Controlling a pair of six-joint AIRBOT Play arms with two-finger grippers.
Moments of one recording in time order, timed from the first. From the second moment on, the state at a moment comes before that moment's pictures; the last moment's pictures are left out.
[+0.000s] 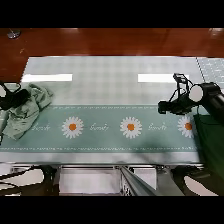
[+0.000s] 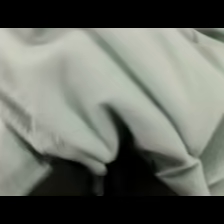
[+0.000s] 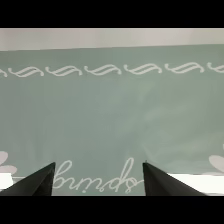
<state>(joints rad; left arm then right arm) 0.37 -1.42 0.99 1.69 -0.74 -1.90 0.15 -1.14 0.87 -1.50 1.11 1.78</state>
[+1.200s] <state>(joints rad) -0.30 -0.94 1.45 0.59 -0.72 -1.22 0.15 -0.62 0.87 -1.43 1.12 1.79</state>
